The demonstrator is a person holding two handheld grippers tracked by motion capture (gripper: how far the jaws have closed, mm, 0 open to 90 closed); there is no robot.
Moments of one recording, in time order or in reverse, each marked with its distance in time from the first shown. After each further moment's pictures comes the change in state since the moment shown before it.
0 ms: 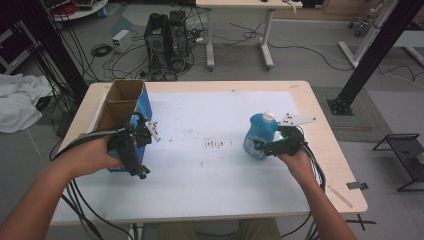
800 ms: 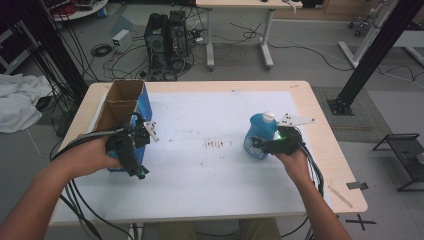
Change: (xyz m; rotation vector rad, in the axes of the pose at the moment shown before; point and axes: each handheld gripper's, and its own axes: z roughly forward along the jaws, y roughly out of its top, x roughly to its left) left arm 0.001 -0.004 0.001 -0.003 0.003 -0.003; right arm 0.001 -0.002 0.006 -0.032 -0.007 0.013
